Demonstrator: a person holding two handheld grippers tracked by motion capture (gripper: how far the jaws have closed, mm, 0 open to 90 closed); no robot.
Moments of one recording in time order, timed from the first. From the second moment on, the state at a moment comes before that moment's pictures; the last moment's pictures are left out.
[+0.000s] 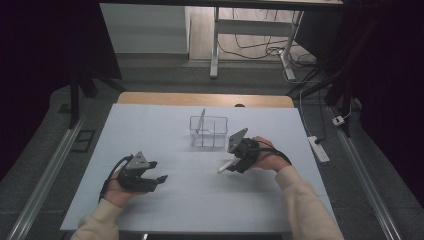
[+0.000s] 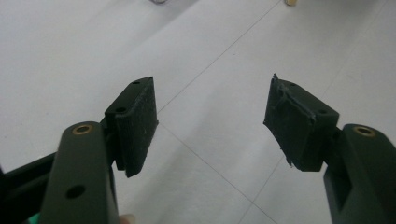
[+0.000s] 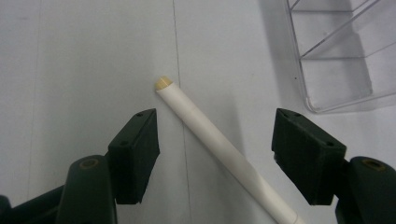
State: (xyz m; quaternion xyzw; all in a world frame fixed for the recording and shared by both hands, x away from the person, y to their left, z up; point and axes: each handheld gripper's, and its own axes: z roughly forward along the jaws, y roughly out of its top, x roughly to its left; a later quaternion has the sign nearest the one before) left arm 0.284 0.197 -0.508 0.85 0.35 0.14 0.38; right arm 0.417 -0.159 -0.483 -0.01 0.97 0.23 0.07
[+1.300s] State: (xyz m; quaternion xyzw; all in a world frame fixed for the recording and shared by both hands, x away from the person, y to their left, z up) left arm 0.285 0.201 -0.507 0.84 0.35 0.13 0.39; right arm 0.435 -0.147 -0.502 -0.05 0.98 0.19 -0.01
